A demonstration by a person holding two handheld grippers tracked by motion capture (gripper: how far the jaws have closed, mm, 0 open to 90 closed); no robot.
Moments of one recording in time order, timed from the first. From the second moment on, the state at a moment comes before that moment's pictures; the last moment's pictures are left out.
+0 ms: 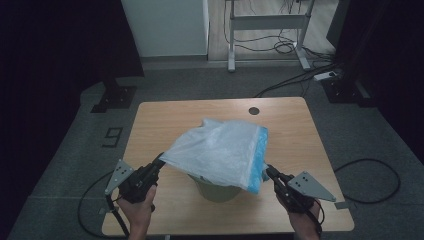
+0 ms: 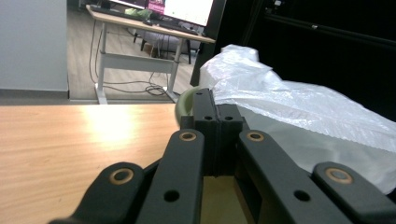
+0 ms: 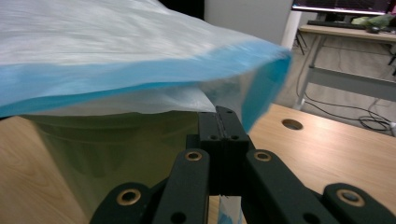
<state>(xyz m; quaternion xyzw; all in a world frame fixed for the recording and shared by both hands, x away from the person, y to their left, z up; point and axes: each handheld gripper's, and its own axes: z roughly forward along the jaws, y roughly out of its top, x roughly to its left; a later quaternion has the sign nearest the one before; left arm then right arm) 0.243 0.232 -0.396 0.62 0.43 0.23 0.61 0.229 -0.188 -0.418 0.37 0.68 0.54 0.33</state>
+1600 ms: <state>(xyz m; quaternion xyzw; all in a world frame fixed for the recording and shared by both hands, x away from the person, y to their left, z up) 0.213 0.218 -0.378 0.63 0.41 0.24 0.61 0.222 -0.153 -0.417 0.39 0.69 0.56 0.26</state>
